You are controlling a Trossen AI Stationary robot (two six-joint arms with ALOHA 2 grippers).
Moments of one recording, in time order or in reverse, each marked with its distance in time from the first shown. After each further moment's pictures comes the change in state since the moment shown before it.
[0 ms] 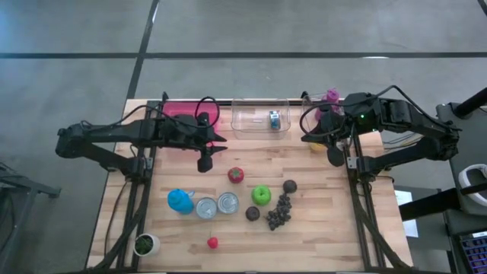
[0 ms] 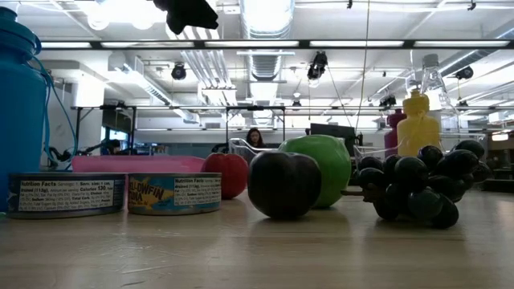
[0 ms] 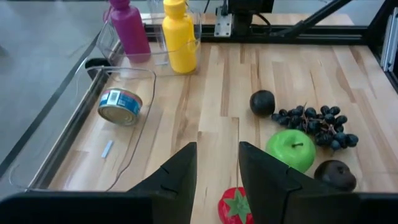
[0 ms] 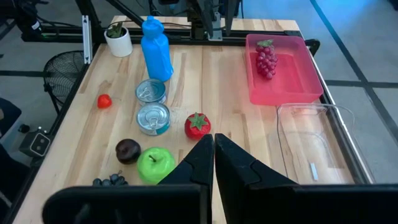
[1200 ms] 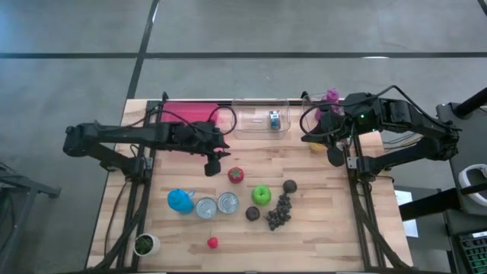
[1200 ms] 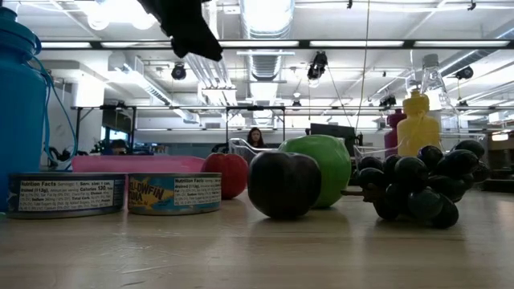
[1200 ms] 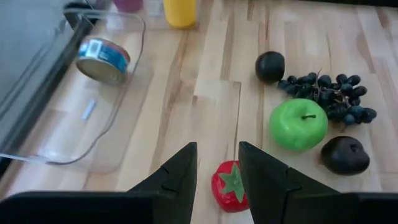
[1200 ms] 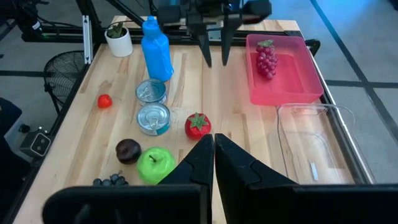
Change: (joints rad) left arm 0.000 0.117 -0.021 -0.021 0.002 -0.076; right arm 0.000 0.000 0.000 0.000 -0.002 0.000
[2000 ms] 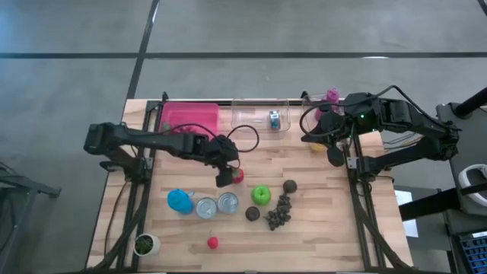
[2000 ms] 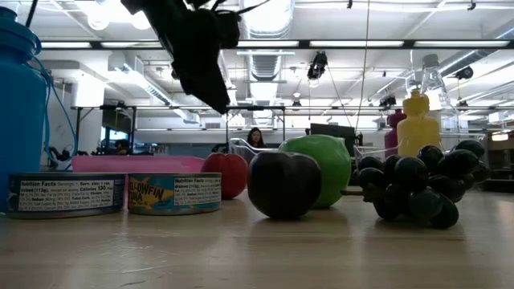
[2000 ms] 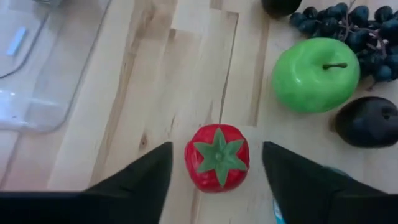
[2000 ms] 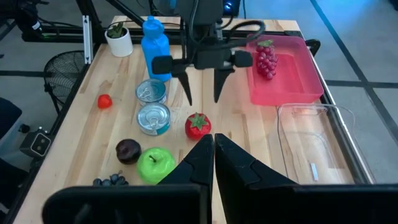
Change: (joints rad) left arm -0.045 0.245 0.015 -0.017 0.023 -0.112; right arm 0.000 0.000 0.000 0.000 0.000 0.000
